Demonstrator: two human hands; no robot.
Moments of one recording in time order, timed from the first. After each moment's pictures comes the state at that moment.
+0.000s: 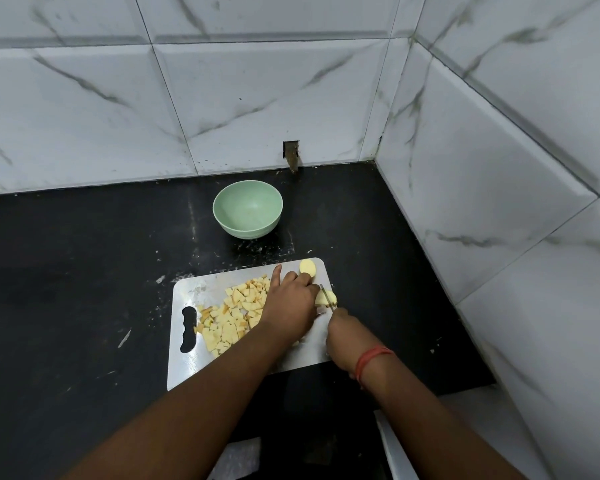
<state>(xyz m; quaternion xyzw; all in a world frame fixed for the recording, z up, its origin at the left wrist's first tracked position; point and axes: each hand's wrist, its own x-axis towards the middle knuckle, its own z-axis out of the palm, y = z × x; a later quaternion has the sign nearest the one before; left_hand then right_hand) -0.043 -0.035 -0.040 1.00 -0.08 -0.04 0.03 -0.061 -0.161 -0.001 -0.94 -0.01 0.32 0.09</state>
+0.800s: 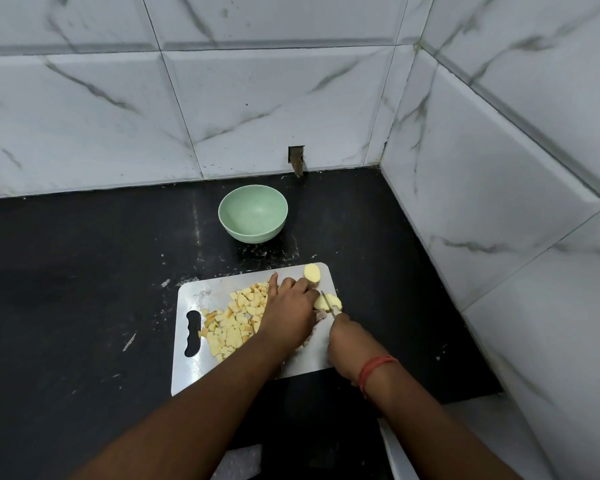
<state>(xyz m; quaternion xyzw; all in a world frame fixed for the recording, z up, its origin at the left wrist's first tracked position) -0.052 -0.028 -0.043 1.00 -0.06 -0.03 0.07 -0.061 -0.154 0.007 -0.94 -0.01 0.33 0.08</state>
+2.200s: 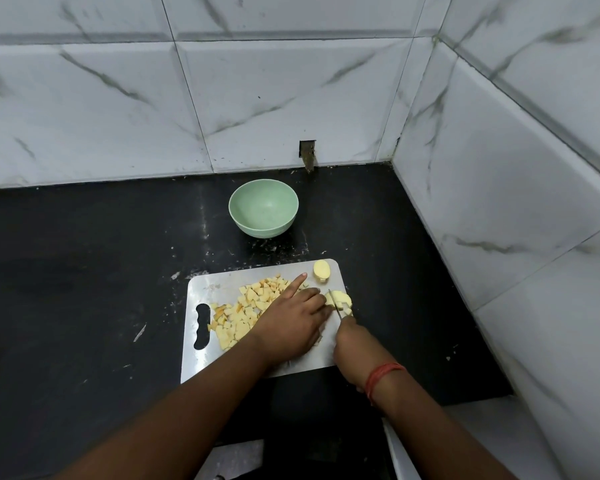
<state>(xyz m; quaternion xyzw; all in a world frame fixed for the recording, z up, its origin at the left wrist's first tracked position) -0.071 0.002 -0.062 0.95 -0.29 0.08 -0.03 -0.075 -0.156 0.002 -0.94 -0.03 0.31 0.12</state>
